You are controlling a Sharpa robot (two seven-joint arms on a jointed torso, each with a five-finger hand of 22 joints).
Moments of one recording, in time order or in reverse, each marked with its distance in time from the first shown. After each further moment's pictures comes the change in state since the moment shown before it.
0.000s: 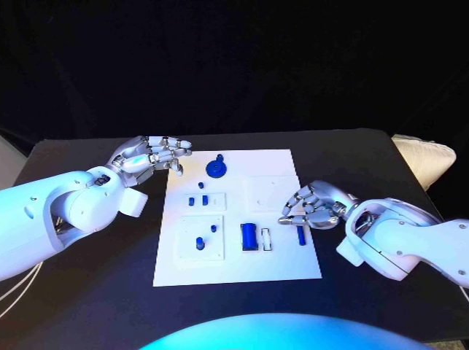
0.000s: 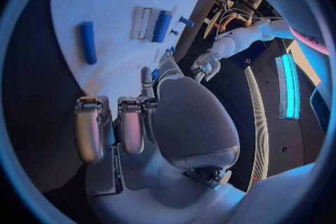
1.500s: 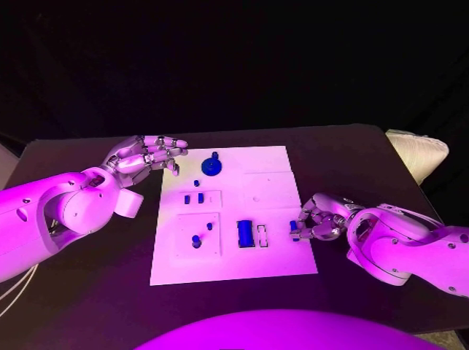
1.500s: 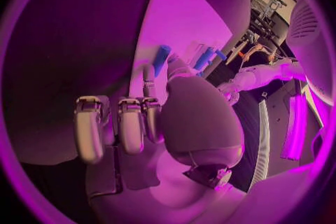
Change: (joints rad) left arm -0.005 0.000 0.000 0.002 0.000 0.019 0.005; left_hand 0.000 0.000 0.000 0.000 0.000 0.000 0.000 0.004 -0.001 0.000 0.000 0.000 0.000 0.000 0.000 0.004 0.000 0.000 0.004 -0.004 -0.004 -0.001; right arm -0.082 0.001 0.004 -0.046 -0.373 0.070 -0.212; right_hand -0.114 -0.047 0.015 0.010 0.097 0.057 -0.017 0.005 -0.014 0.000 0.000 -0.010 0.000 0.000 0.007 0.000 0.001 0.000 -0.004 0.004 0.007 -0.001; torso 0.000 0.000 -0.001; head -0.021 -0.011
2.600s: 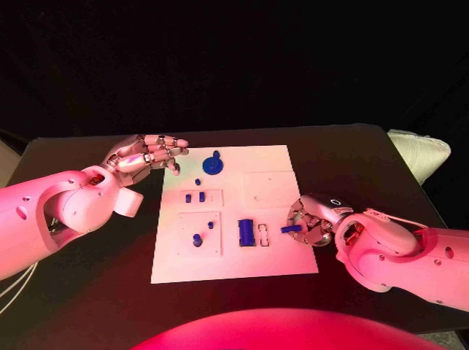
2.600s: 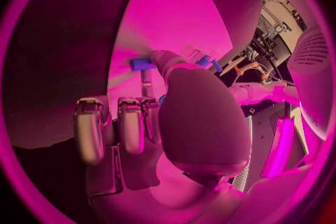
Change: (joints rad) left arm 0.000 -0.010 0.000 0.006 0.000 0.011 -0.004; left_hand 0.000 0.000 0.003 0.003 0.000 0.000 0.000 0.000 0.000 0.000 0.000 0.000 0.000 0.000 0.000 0.000 -0.001 0.000 0.000 0.000 0.000 -0.001; right arm -0.026 0.057 0.000 0.017 -0.201 -0.046 -0.065; right_hand 0.135 -0.106 0.437 -0.029 0.256 0.018 -0.004 -0.014 -0.035 -0.001 -0.013 0.003 0.000 0.000 -0.008 0.000 0.000 0.000 0.004 -0.004 0.020 0.001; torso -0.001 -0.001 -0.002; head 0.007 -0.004
